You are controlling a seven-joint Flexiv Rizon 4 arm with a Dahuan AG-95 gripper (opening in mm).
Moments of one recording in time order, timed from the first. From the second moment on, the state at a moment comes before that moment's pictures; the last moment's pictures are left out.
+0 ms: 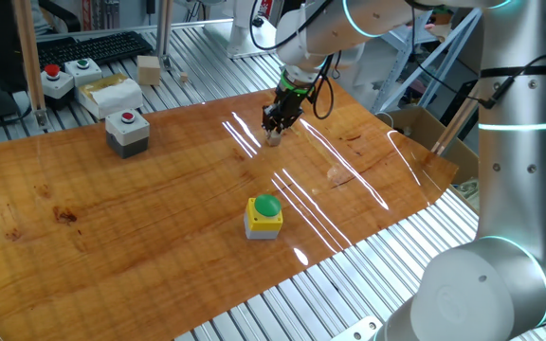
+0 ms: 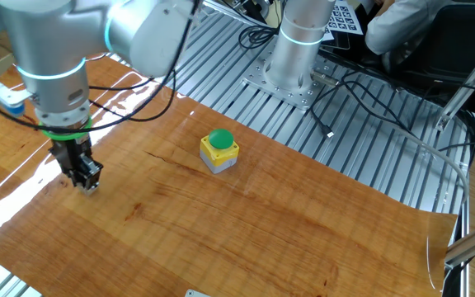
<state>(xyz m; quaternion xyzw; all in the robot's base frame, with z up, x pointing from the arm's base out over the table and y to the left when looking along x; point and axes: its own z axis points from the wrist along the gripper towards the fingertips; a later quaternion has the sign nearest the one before) 0.665 -0.222 0.018 0.04 1.00 0.02 0.05</state>
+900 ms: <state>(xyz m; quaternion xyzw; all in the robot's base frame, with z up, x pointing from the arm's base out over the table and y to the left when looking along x) 0.664 -0.220 0.018 0.01 1.00 0.05 0.05</state>
